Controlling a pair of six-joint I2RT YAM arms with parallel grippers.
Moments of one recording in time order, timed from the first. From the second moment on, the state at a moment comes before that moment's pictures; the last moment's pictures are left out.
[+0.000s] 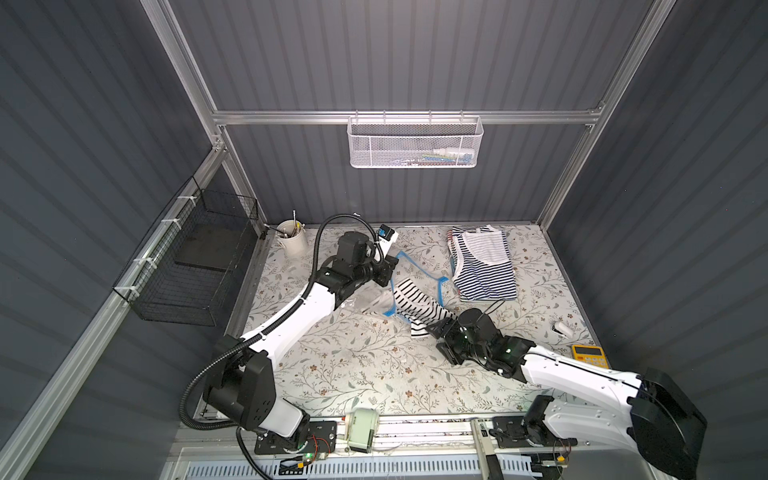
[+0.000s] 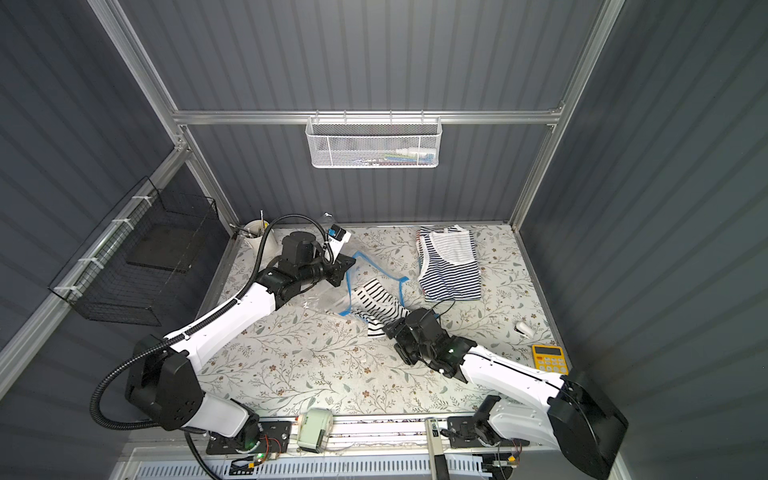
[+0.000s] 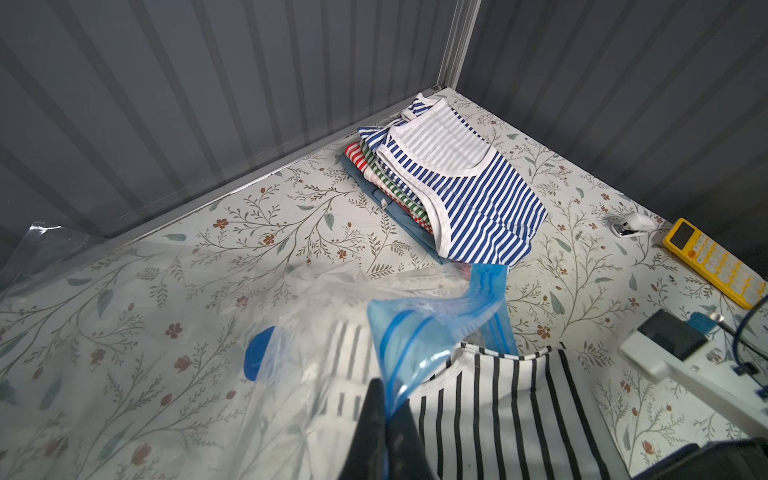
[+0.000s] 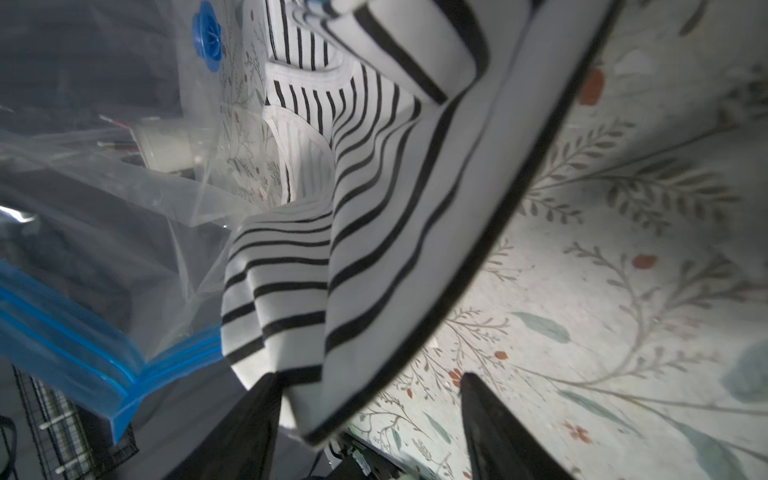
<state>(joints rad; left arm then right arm) -0.52 1.50 1.20 -0.19 0.30 0.06 0.80 1.17 0.52 -0.01 -0.07 1.56</state>
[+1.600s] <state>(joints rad) -0.52 1.50 1.20 -0.19 0.31 0.06 0.60 1.25 0.61 0.03 -0.36 1.51</state>
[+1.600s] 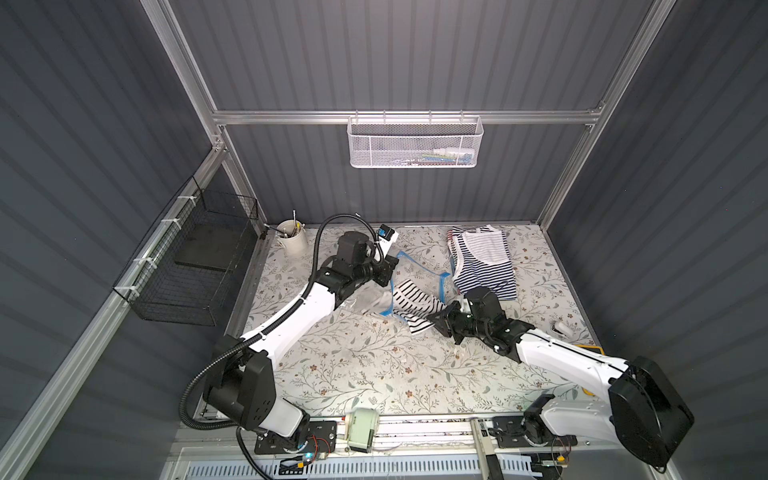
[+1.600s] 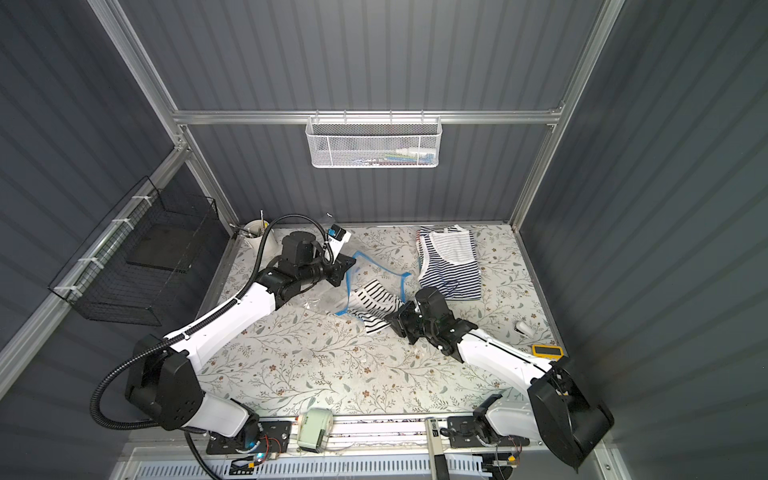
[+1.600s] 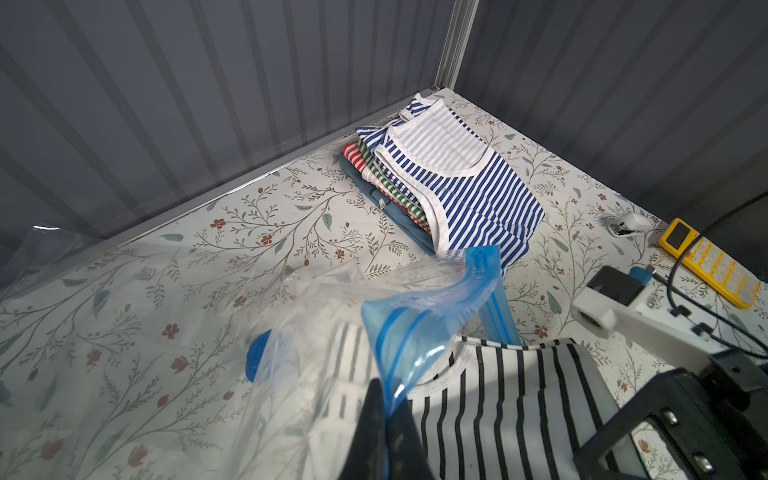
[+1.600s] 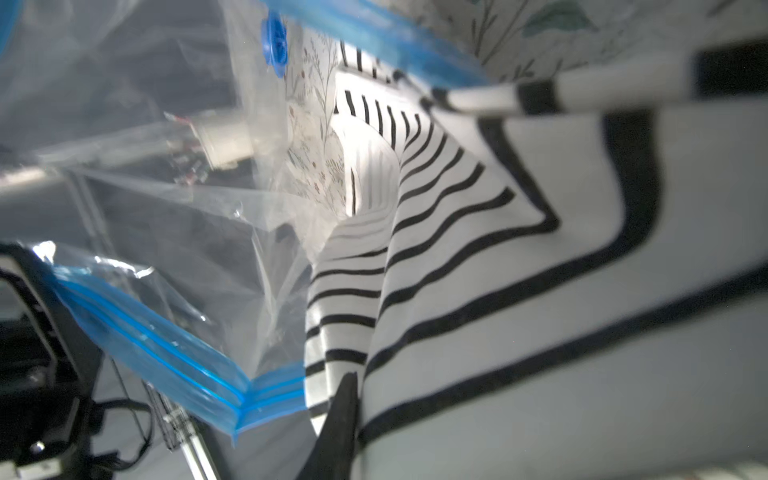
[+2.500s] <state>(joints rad) -0.52 1.50 1.20 -0.19 0.30 0.06 0.54 0.95 0.86 -0.22 -0.27 1.44</state>
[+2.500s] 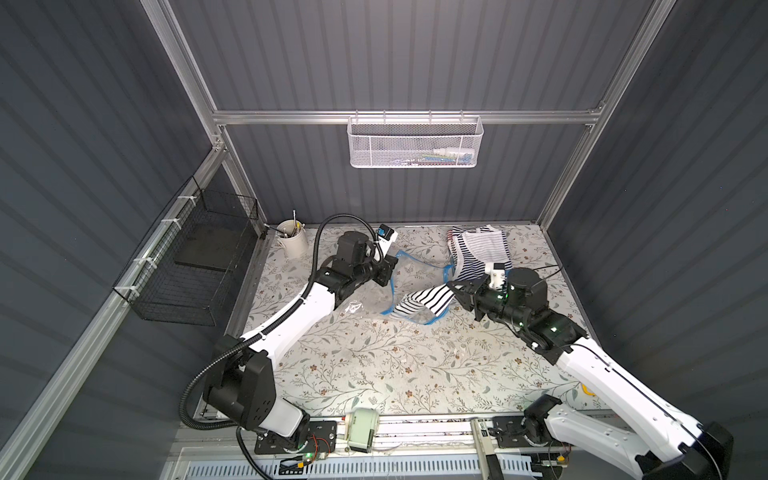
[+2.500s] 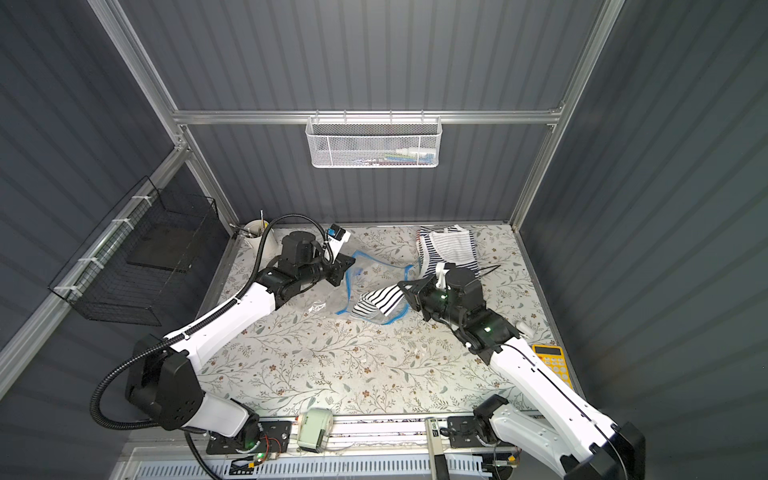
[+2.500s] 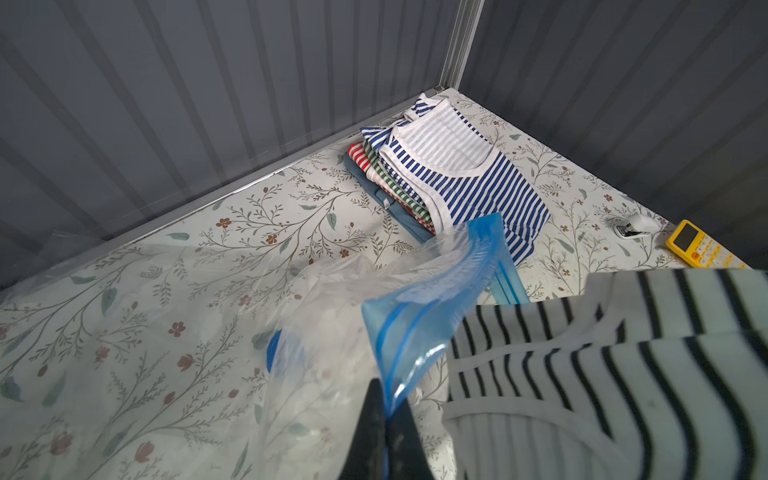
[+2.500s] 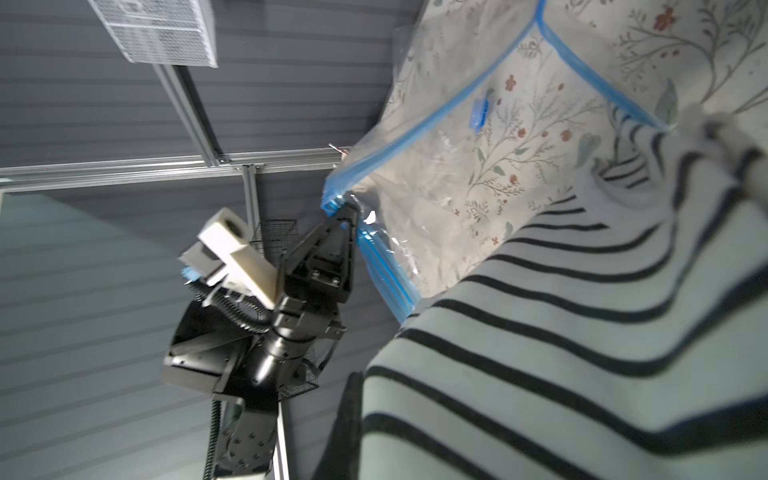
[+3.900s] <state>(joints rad) -0.49 1.50 1.20 -0.19 0.29 0.06 0.01 1.20 1.29 -0.37 -0.37 1.07</state>
